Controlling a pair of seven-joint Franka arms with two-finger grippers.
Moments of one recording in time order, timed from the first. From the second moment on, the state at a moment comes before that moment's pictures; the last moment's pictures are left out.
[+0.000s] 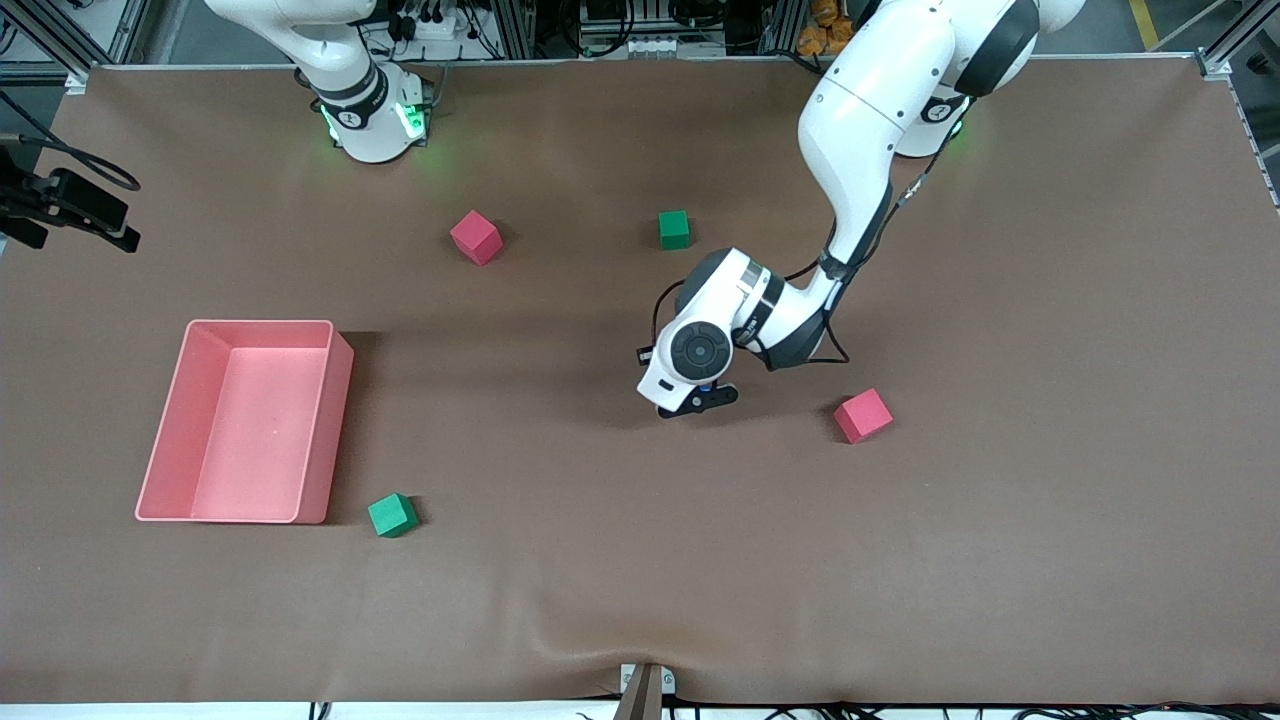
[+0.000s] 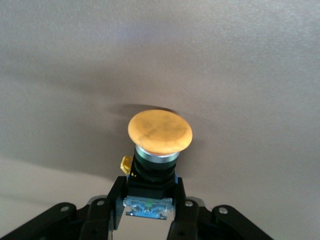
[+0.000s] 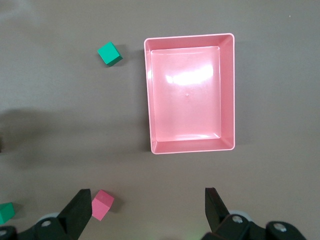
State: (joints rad) left arm -0.64 0.87 -0.10 -1.37 -0.22 1.99 -0.87; right arm -0.01 0.01 -0.01 -1.43 0.02 1.42 0.05
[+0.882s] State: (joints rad) left arm -0.85 0.83 -0.04 -1.31 0.25 2.01 -1.27; right arm 0.00 0.02 -0.01 -1.44 0.02 1.42 0.05
